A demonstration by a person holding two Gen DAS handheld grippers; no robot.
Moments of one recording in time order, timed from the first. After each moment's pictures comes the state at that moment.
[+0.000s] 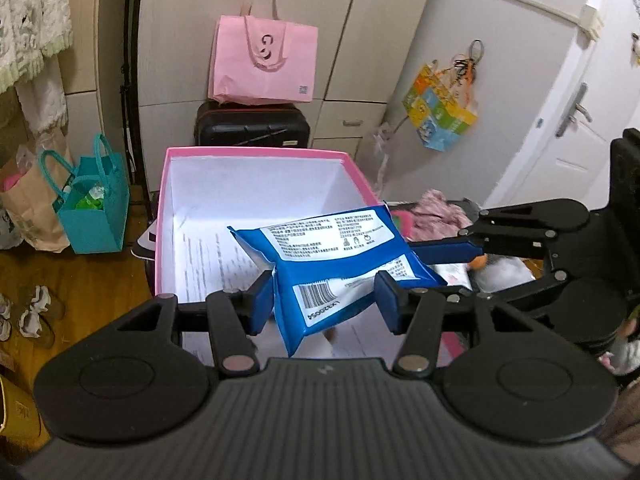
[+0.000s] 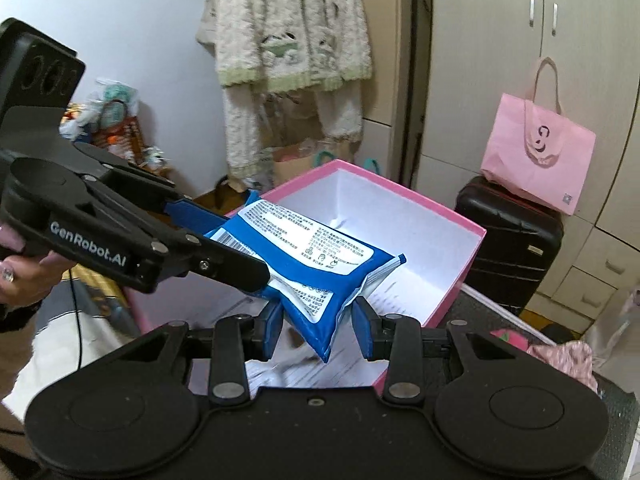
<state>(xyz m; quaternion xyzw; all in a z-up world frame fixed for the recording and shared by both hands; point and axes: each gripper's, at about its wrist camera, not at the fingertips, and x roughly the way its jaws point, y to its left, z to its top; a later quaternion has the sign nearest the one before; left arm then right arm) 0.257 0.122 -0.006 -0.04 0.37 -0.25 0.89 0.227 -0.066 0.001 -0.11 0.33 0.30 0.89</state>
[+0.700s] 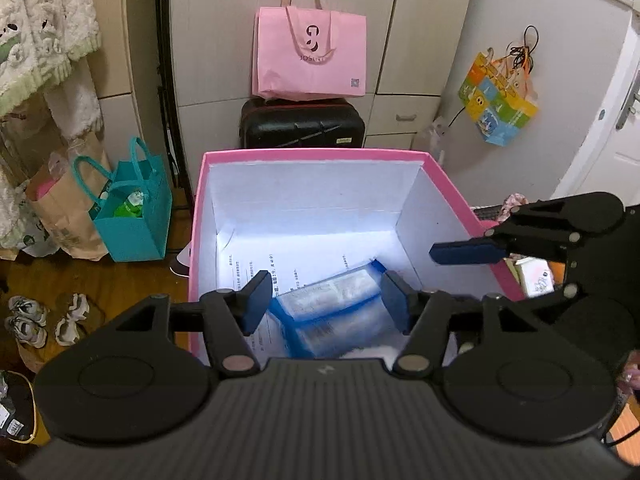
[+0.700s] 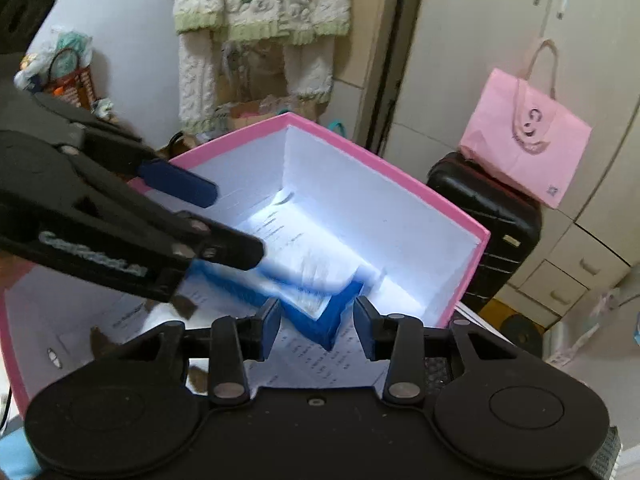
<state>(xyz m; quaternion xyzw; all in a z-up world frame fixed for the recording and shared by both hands) 0.307 0.120 -0.035 0.00 0.38 -0.18 0.91 0.282 -0.040 -0.033 -0.16 0.35 0.25 0.89</state>
